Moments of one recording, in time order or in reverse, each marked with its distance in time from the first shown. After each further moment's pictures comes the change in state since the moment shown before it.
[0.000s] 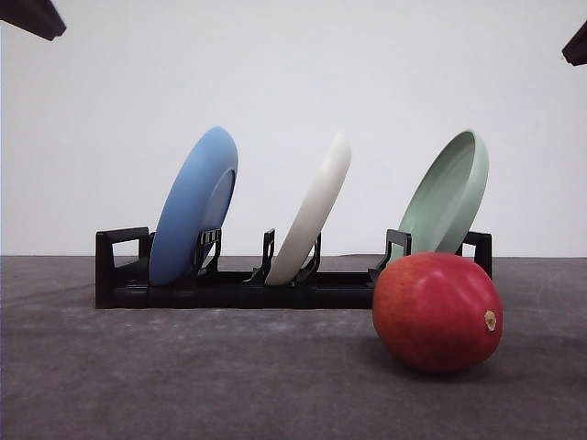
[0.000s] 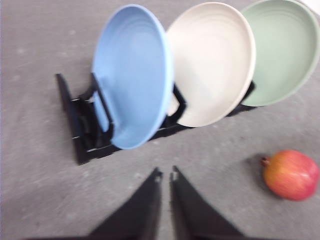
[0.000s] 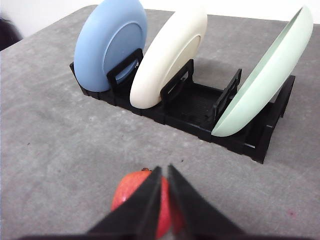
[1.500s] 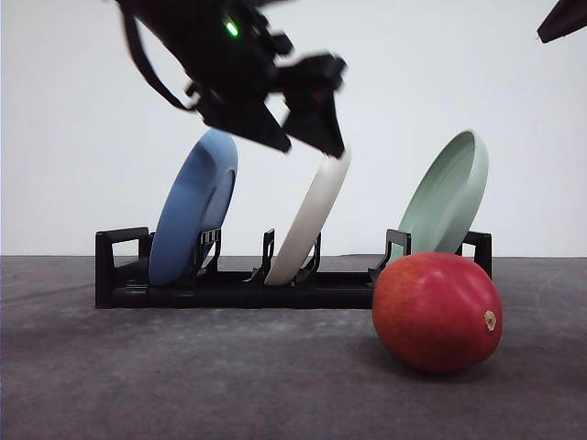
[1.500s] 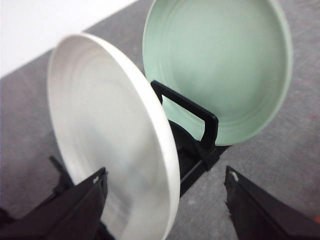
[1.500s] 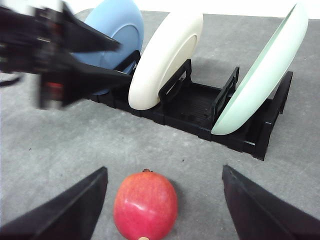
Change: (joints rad) left_arx -0.417 0.764 0.136 0.696 -0.304 0.231; right_arx 0.000 0.000 0.000 0.000 0.000 0.038
